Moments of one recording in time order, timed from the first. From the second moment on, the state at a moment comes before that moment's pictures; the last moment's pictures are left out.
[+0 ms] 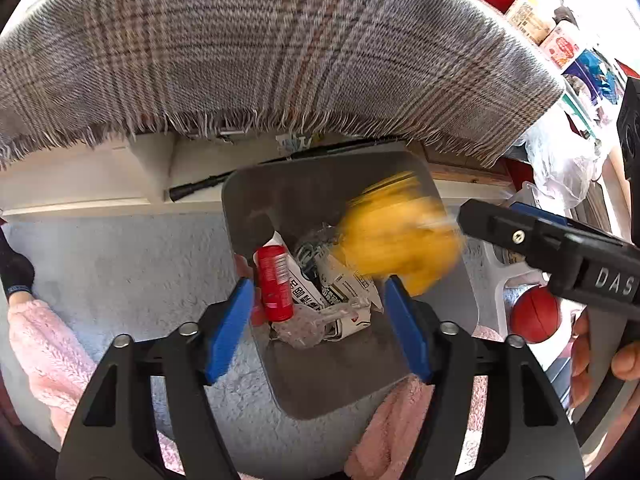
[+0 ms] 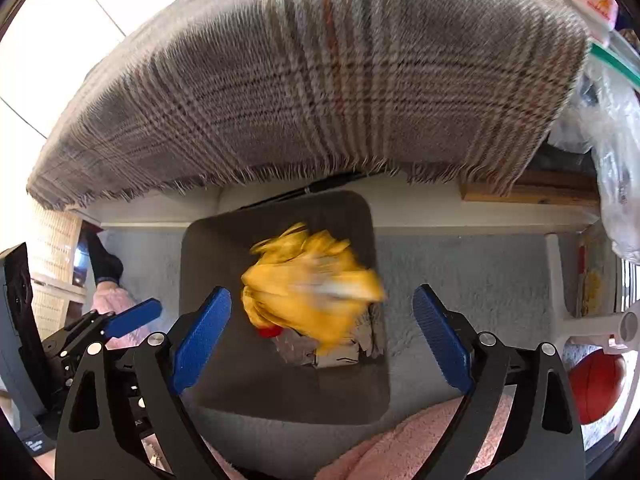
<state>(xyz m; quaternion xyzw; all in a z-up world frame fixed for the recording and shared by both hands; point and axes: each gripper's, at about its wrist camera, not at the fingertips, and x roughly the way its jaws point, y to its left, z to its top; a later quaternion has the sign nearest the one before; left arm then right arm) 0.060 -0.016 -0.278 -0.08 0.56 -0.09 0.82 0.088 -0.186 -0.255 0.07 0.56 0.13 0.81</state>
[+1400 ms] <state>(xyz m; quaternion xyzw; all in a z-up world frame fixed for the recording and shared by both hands) 0.281 0.050 -0.113 -0.04 0.44 -0.03 0.90 0.303 -0.192 -0.102 0.10 0.45 0.09 0.88</state>
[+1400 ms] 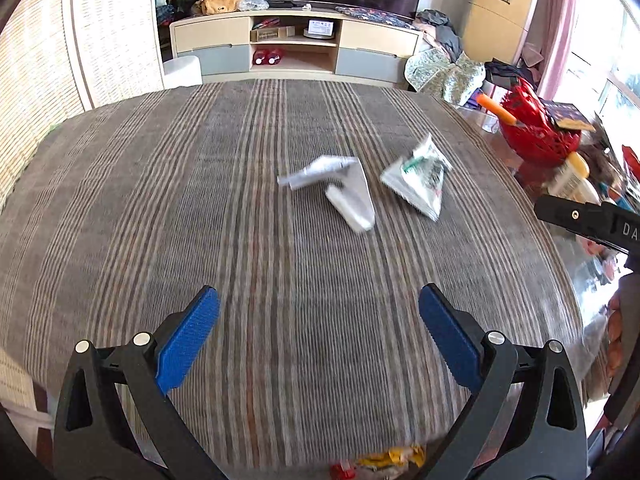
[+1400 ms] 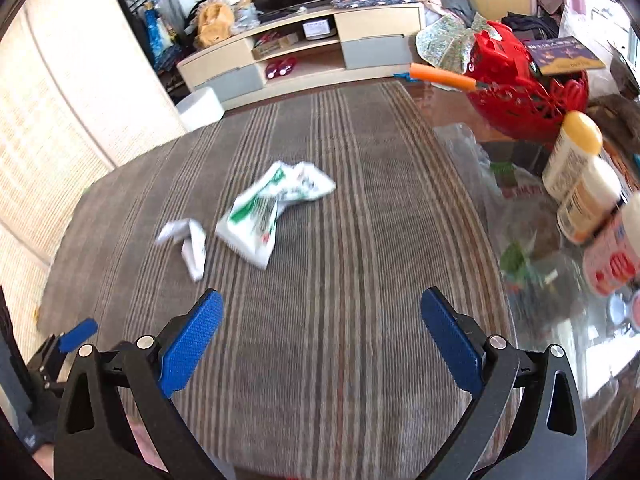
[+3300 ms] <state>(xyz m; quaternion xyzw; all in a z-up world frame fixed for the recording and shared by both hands) 0.230 0.006 -0.013 -0.01 0.40 -0.10 0.91 0.269 -0.170 -0.013 0.07 0.43 0.14 0.89</state>
